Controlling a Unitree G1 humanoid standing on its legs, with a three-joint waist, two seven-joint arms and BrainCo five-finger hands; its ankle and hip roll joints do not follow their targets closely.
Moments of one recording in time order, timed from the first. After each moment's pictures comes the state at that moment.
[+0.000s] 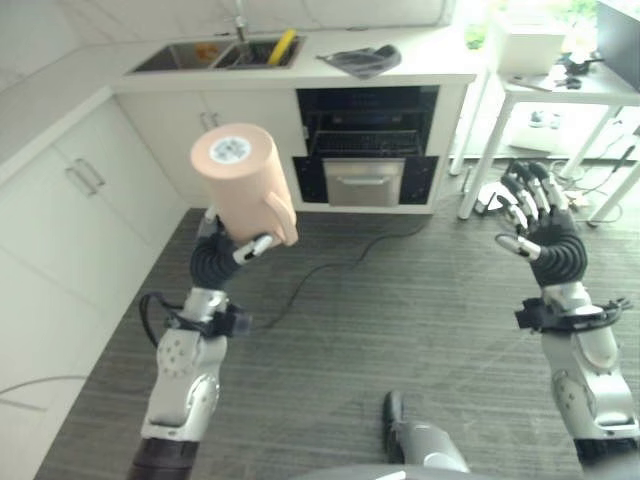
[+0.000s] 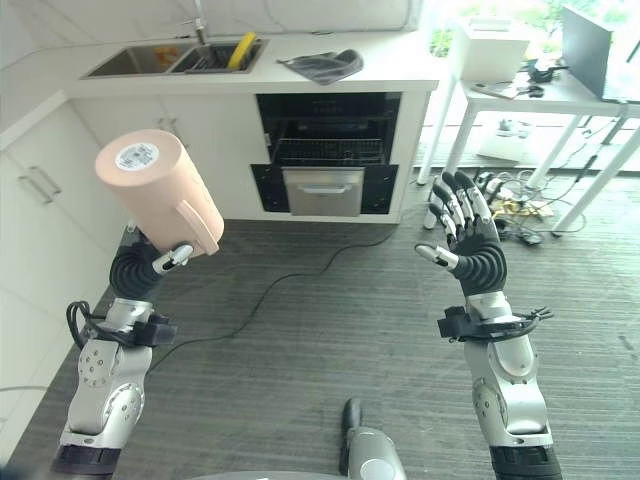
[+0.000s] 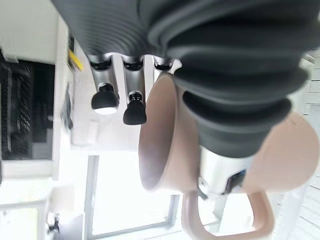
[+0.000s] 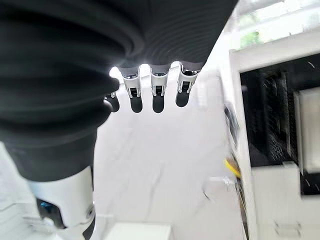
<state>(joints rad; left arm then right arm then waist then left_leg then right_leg) 0.03 0.35 -0.03 -0.22 -0.53 -0.31 -0.11 0.04 -0.41 -0.09 -0.22 0.53 -0.26 0.12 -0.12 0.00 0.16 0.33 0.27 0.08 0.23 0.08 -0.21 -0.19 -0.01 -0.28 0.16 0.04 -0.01</state>
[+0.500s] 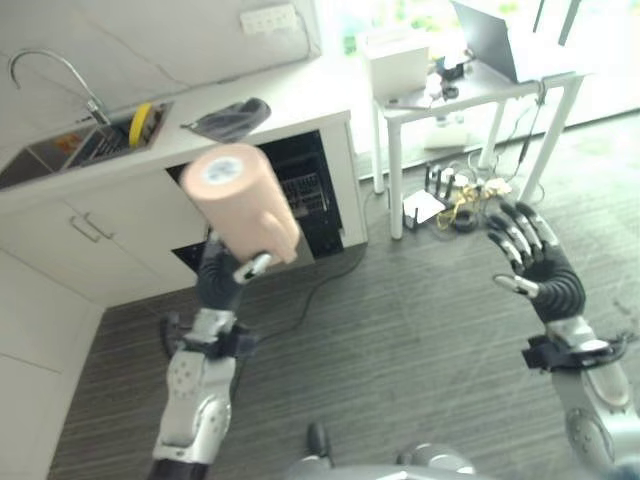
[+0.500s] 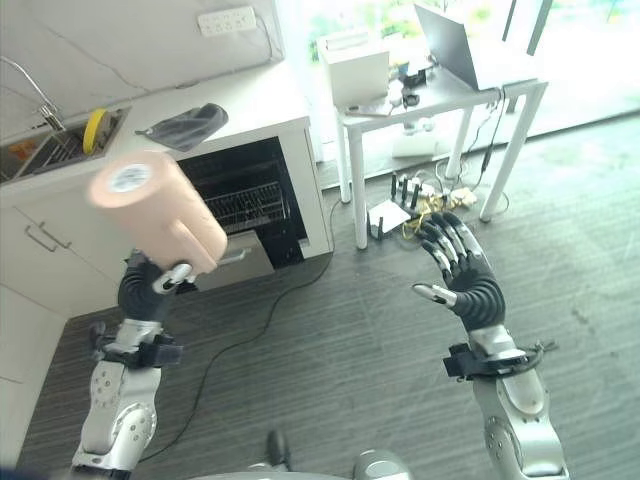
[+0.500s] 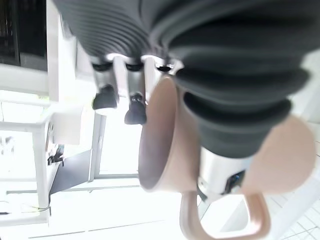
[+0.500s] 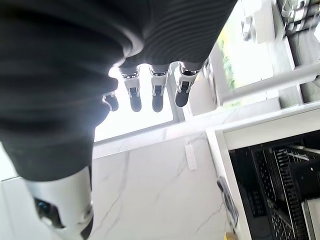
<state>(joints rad) 0.13 0.34 -0.04 -0.22 -0.61 -0.38 -0.17 0.21 -0.47 -0.07 -0.33 0.56 -0.25 0.19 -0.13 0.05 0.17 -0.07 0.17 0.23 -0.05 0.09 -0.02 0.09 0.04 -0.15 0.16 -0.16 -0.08</state>
